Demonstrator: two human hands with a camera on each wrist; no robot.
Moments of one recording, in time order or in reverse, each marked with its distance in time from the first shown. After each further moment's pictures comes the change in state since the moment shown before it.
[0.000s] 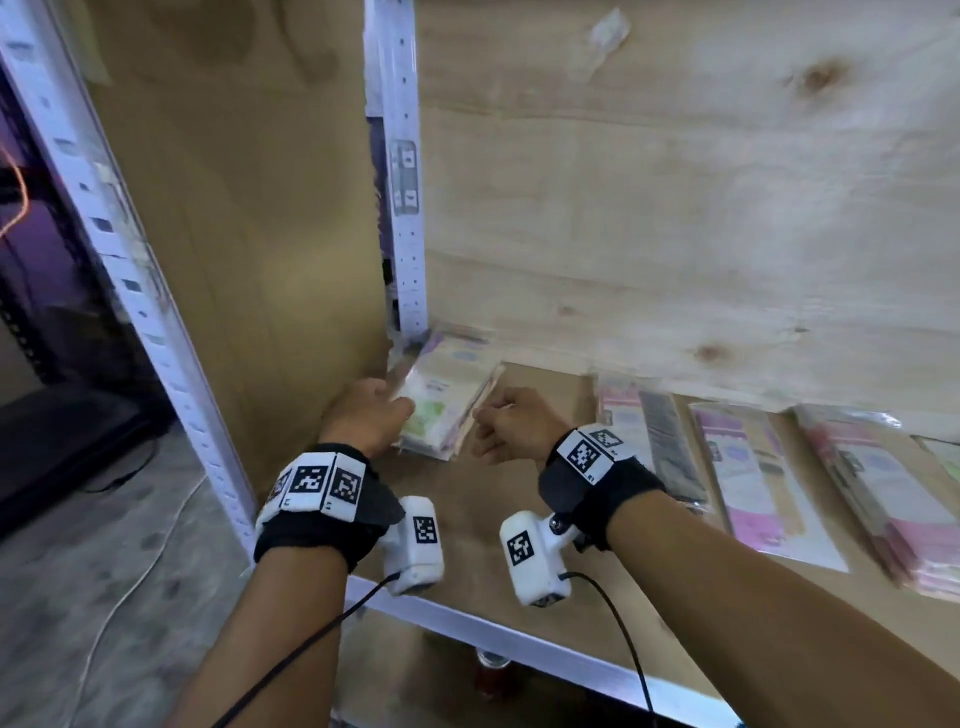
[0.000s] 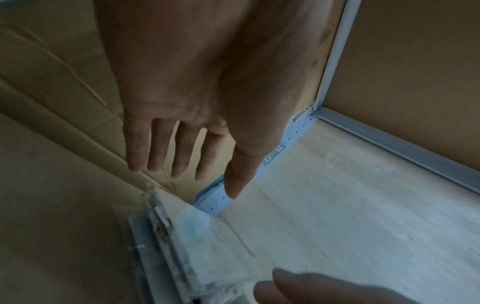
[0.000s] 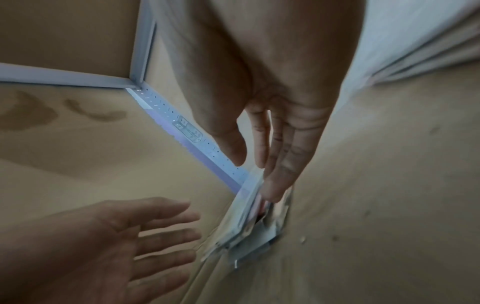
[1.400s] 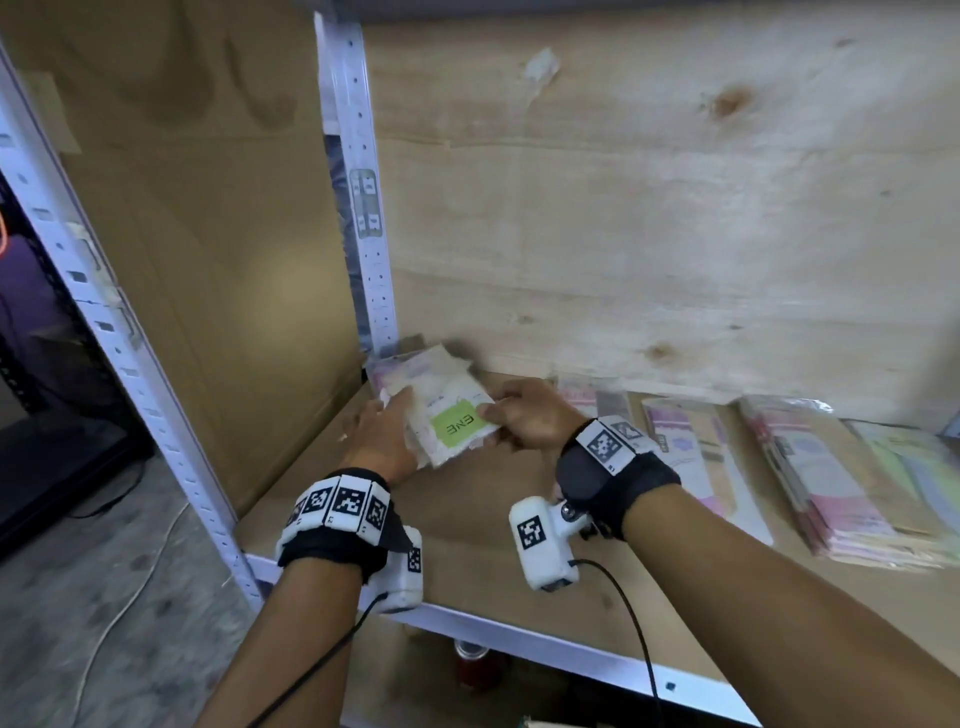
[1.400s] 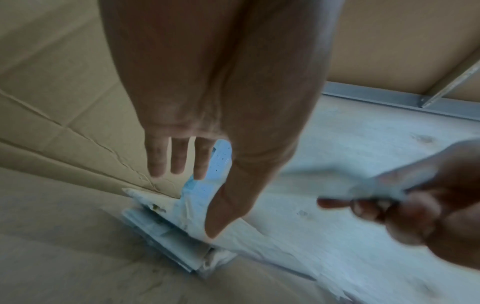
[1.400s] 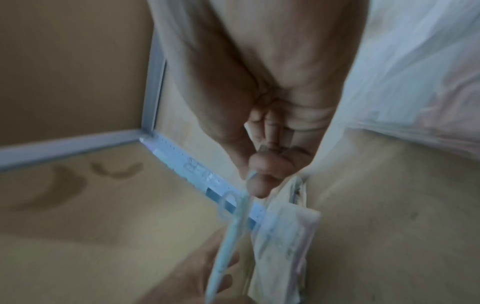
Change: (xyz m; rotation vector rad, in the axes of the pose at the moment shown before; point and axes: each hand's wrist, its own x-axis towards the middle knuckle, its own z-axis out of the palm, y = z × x) left_hand -0.023 0.022 0.036 0.411 -0.143 0.134; right_hand -0.040 -0.012 -0.059 -0.034 -0.031 -0.083
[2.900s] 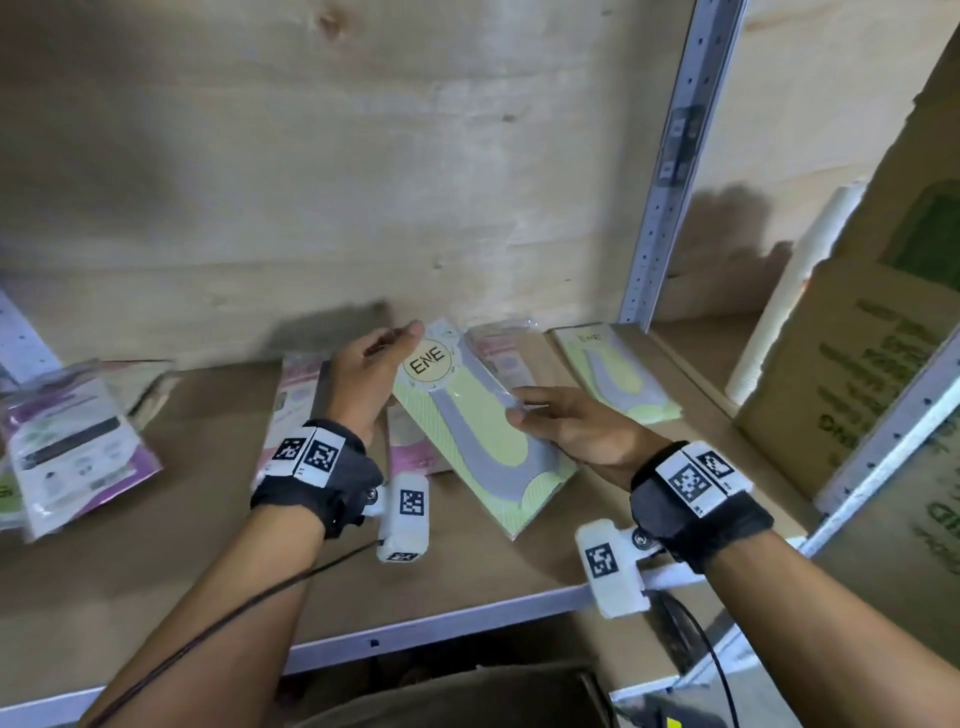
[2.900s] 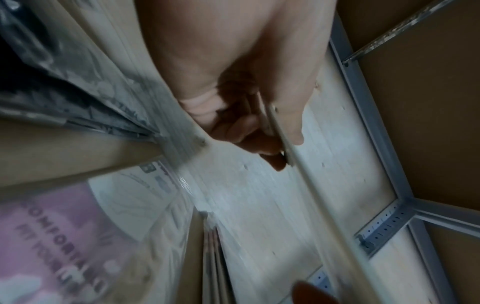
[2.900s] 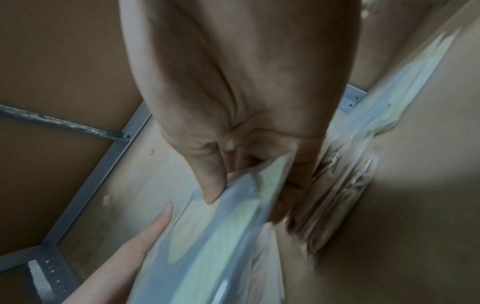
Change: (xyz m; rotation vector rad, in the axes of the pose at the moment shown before) left_hand -0.022 0.278 0.125 -1.081 -0.122 0.346; right_hand -0.204 0.147 -0.243 0.164 0.214 -0.056
